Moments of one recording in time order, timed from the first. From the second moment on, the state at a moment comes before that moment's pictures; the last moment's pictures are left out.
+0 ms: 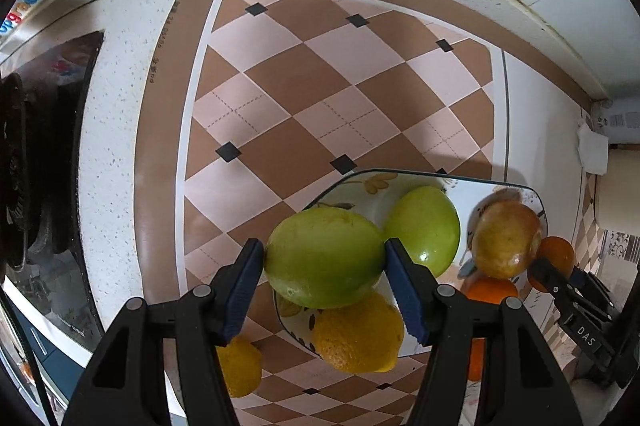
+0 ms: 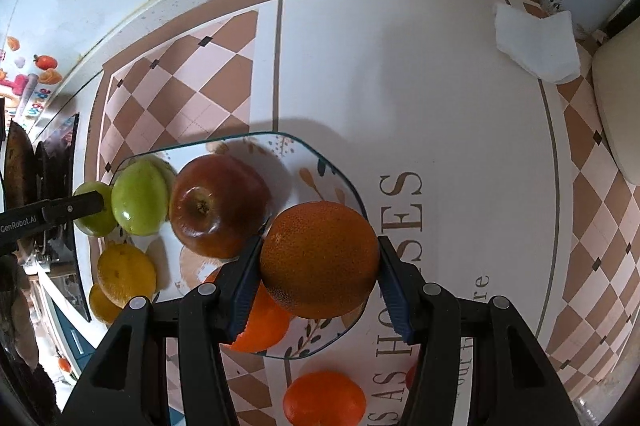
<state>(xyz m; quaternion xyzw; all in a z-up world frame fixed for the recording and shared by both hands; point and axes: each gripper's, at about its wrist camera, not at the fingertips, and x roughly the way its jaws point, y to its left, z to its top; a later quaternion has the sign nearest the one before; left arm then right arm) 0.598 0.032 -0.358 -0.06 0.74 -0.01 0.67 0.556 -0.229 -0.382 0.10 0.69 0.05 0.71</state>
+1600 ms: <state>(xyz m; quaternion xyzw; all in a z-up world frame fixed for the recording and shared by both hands) 0.413 0.020 -0.177 0.00 0.60 -0.03 0.80 0.380 -0.182 -0.199 0.05 0.59 0.04 0.81</state>
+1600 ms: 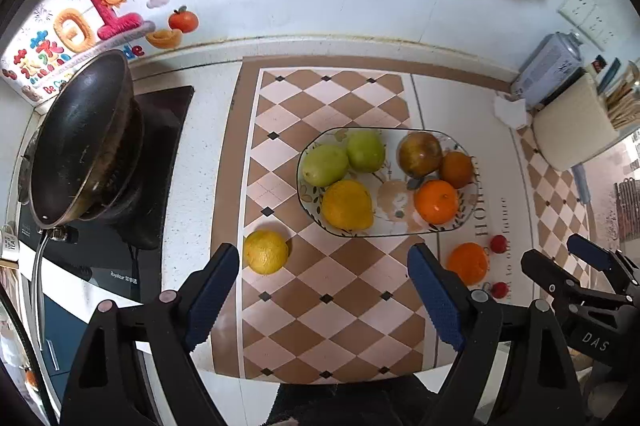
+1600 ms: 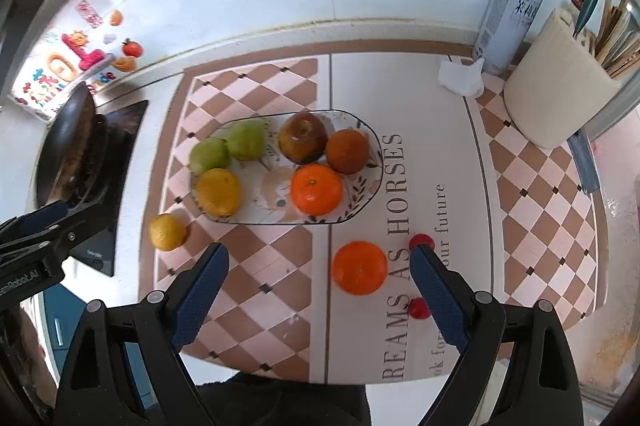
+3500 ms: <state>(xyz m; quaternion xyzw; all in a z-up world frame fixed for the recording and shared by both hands) 0.455 0.099 -0.373 -0.11 0.73 0.04 0.68 0.409 -0.220 -0.409 0.15 0.70 0.02 0.70</state>
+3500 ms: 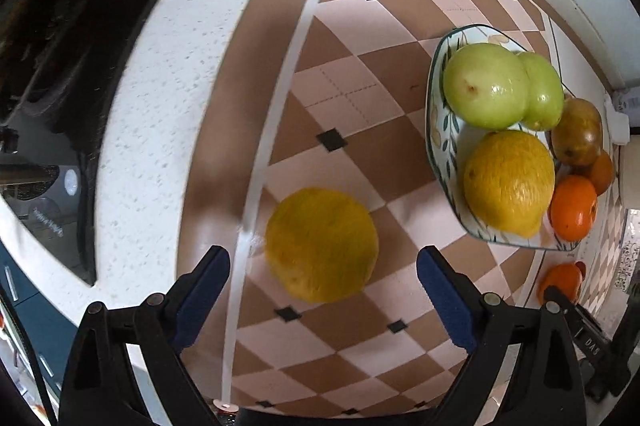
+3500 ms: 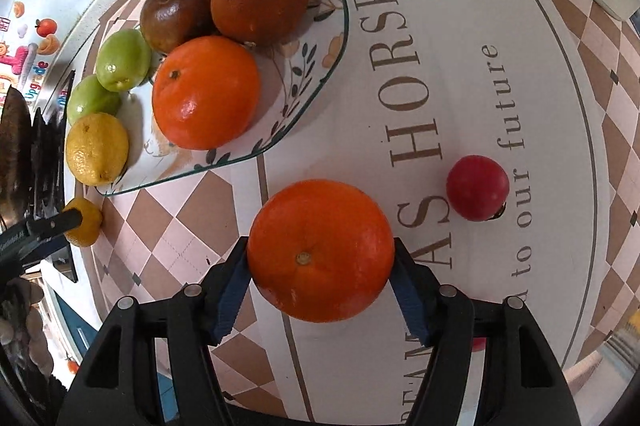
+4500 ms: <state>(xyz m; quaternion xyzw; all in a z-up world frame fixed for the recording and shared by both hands) 0.383 0.001 -0.378 -0.08 0.73 -0.05 0.68 0.389 -0.185 -0.404 0.12 0.70 0.08 0.70</state>
